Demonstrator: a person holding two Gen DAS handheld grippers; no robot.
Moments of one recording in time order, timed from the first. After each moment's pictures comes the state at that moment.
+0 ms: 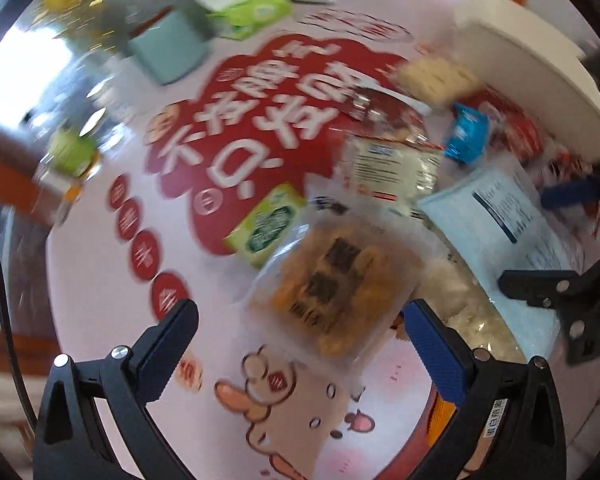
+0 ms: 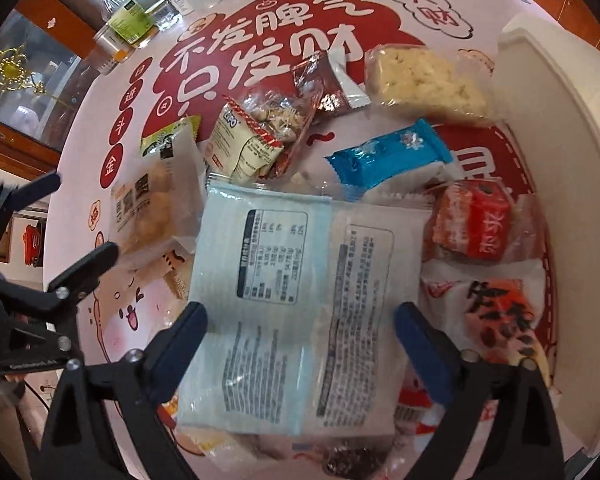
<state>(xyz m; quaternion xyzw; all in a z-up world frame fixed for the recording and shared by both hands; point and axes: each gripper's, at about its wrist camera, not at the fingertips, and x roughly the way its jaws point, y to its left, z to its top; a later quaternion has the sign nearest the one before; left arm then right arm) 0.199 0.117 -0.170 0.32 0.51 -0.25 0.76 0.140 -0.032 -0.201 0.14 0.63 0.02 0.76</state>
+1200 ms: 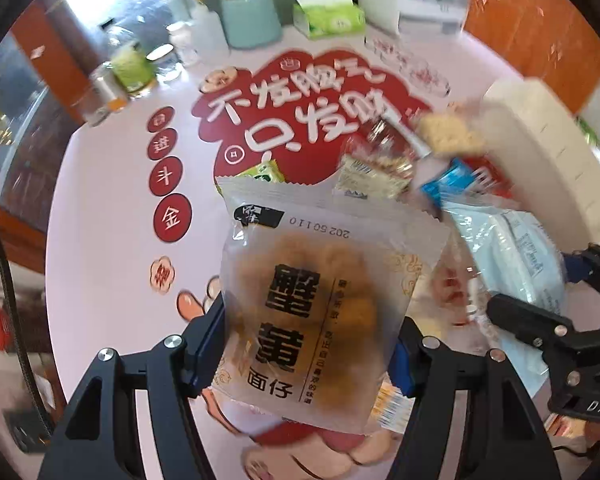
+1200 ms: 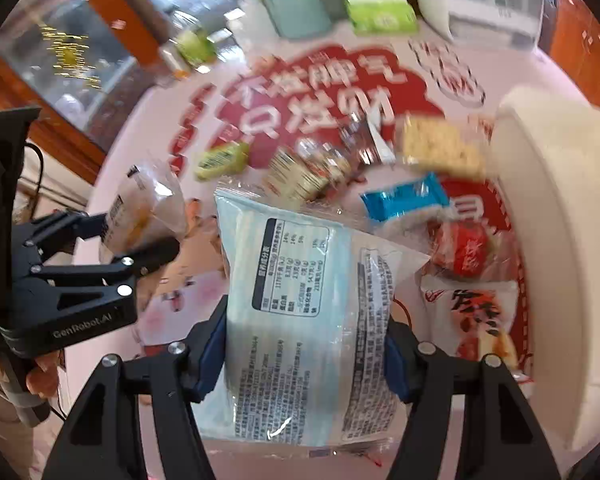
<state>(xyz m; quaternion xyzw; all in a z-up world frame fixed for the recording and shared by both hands) 0.143 0.142 -0.114 0.13 0.55 -0.15 0.81 0.095 -0.027 -0.133 0.11 0.55 0.09 0.83</state>
